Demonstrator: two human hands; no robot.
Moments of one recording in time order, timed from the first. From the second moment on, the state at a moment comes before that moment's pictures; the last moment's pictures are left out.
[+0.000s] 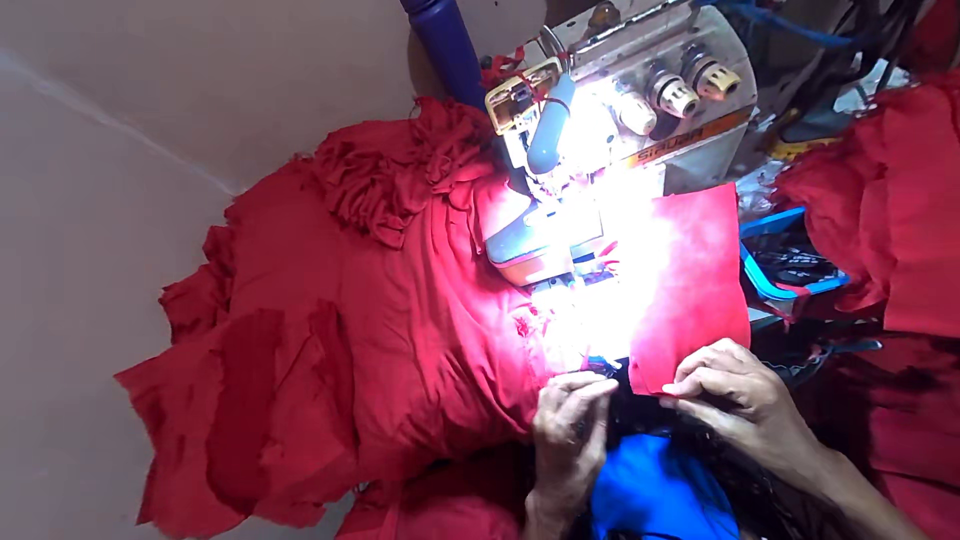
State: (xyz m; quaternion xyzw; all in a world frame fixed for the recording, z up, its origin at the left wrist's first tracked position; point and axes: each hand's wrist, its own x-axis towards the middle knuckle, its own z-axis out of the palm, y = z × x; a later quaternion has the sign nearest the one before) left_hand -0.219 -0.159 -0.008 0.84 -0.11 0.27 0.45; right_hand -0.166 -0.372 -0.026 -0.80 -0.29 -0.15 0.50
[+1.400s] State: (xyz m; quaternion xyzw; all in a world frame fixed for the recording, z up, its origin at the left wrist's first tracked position) left_hand -0.131 -0.191 0.102 0.70 -0.12 0.17 0.68; right_hand -0.109 -0.341 0.091 -0.68 -0.25 -0.19 0.67
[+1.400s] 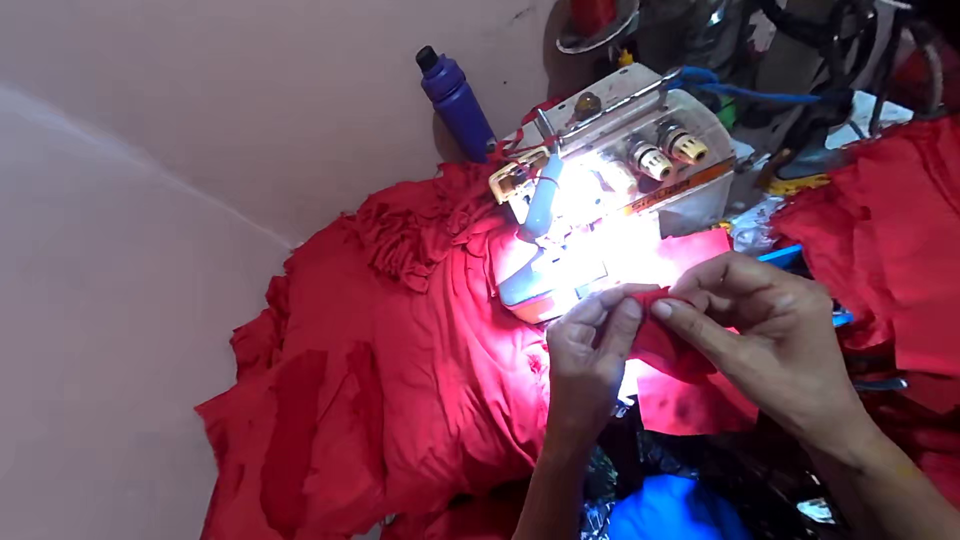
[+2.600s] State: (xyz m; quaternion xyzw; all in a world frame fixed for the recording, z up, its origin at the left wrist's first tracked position) left_hand -0.198 -0.085 0.126 0.81 -0.23 0.28 0.46; right_hand -0.144 -0.285 0.083 -0.63 -0.39 0.13 0.66
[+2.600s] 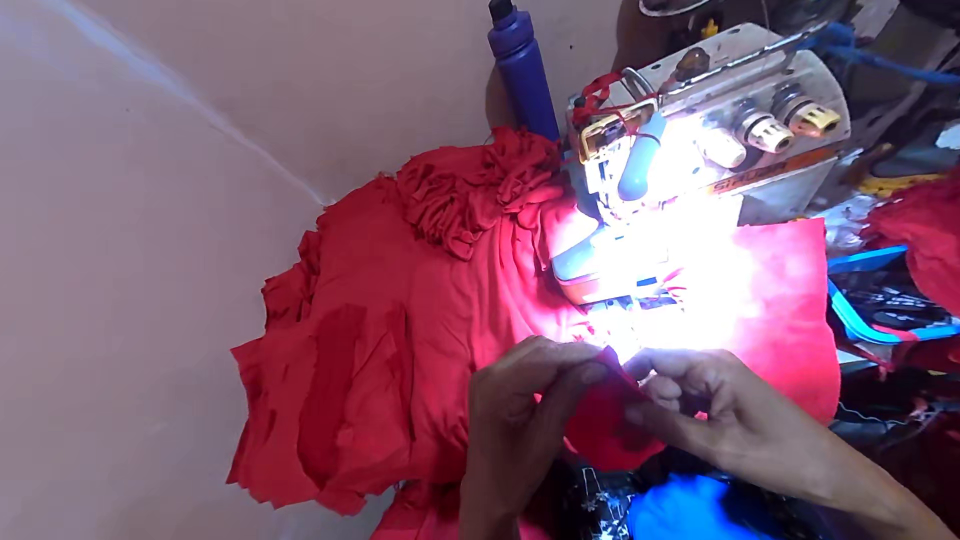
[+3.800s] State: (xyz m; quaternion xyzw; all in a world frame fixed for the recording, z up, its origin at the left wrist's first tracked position) left_hand -0.090 -0.144 0.044 0.91 -0.01 0.39 0.13; right_hand -0.105 -0.272 0.019 -0.78 -0.16 -0.12 0.59
